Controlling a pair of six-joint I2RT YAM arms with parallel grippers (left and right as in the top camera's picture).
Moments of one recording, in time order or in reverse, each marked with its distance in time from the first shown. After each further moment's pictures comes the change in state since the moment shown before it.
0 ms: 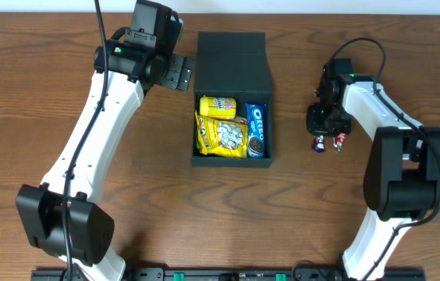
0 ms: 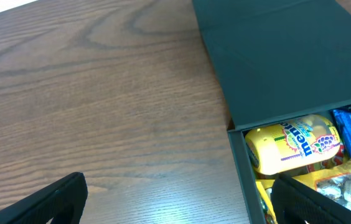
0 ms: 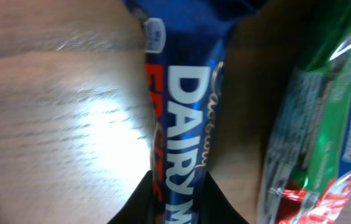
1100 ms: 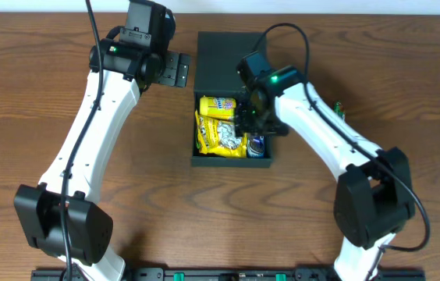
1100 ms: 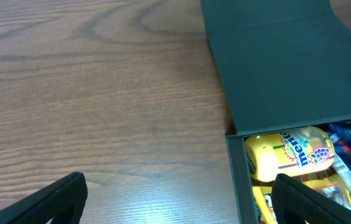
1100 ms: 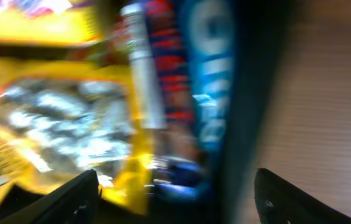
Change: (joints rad) left arm 0.022 0.000 0.000 0.004 0.015 -0.074; right arm 0.445 -0.106 0.180 -0.192 -0.010 0.296
